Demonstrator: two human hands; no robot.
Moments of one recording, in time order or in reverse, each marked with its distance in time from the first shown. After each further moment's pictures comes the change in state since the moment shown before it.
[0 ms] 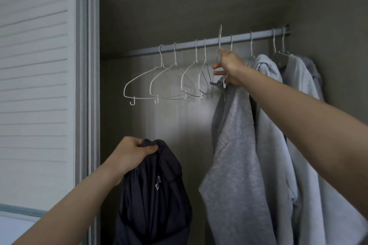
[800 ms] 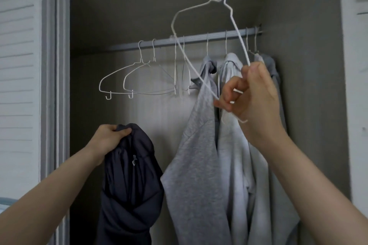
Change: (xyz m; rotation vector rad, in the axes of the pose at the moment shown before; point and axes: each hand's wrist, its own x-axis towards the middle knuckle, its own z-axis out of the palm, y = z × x) left_hand 0.009 0.020 0.033 -0.089 0.138 -0.029; right_hand -0.212 0.034 -0.100 0.664 -0.178 -0.494
